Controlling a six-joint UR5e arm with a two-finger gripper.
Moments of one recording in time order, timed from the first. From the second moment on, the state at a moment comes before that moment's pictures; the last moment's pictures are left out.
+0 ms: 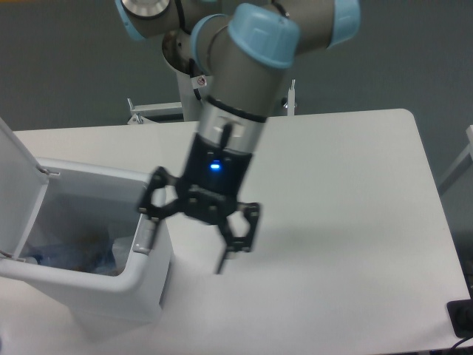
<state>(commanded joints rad) 2.46 -1.89 -1.35 -0.98 1.10 0.62</state>
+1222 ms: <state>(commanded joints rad) 2.77 -1.98 -1.47 -1.19 1.60 1.63</state>
